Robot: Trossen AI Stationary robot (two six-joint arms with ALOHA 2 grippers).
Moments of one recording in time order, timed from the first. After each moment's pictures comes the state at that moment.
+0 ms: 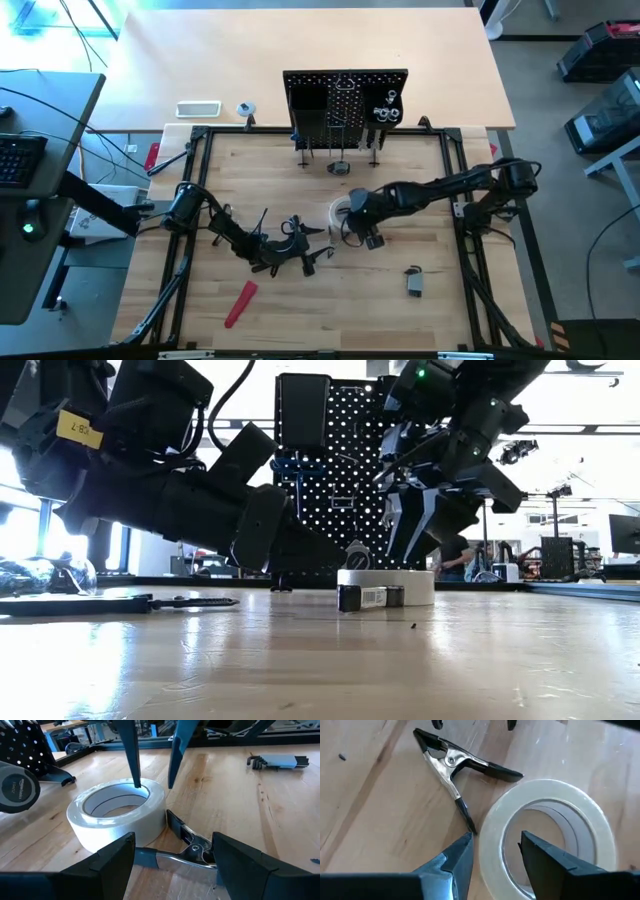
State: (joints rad) left arm -0.35 2.08 0.68 1.12 -0.69 -0.08; right arm 0.01 1.63 0.90 -0.29 -0.05 -0.36
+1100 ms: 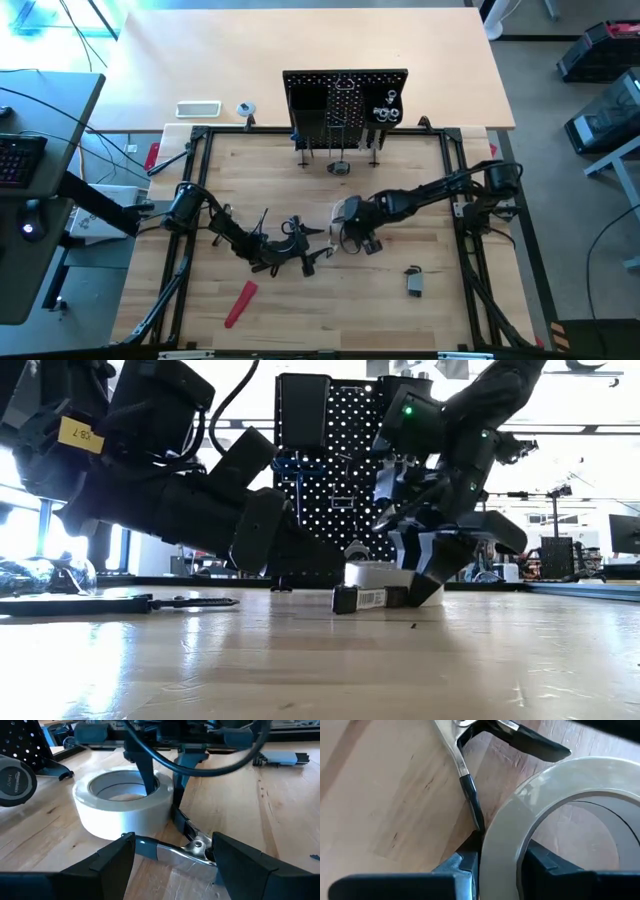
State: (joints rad) left arm -0.35 2.09 0.68 1.10 -0.68 -0.10; right arm 0.03 1.78 0.90 -0.26 -0.03 -0.39
